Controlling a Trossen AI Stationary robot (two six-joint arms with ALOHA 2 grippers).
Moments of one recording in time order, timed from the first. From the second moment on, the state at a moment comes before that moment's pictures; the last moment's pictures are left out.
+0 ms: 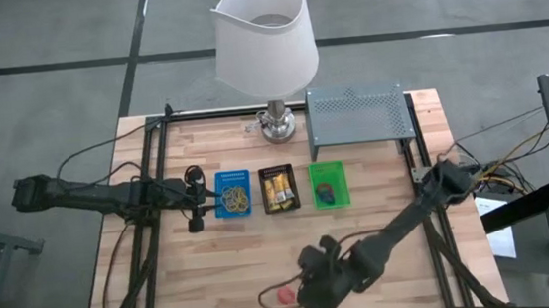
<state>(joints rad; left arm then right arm) -0.02 0.66 0.16 -0.13 -0.10 0.07 0.62 1.97 1.59 -0.65 0.45 1.14</state>
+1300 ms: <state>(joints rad) -0.02 0.66 0.16 -0.13 -0.10 0.07 0.64 2.47 2.11 -0.94 0.39 1.15</state>
